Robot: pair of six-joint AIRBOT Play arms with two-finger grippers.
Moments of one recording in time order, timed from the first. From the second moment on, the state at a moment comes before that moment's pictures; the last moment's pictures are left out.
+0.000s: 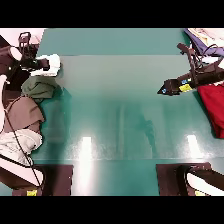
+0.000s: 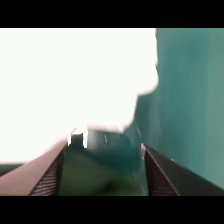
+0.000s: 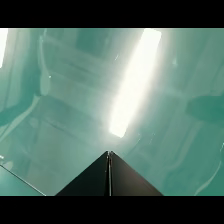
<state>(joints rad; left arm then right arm) 0.14 -1.78 1.70 1.47 -0.79 -1.46 0.06 -1.17 1.27 -1.04 1.40 1.42</state>
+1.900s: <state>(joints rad) -0.05 -1.37 2.05 0.72 -1.19 -1.09 0.06 -1.17 1.61 -1.00 1.15 1.46</state>
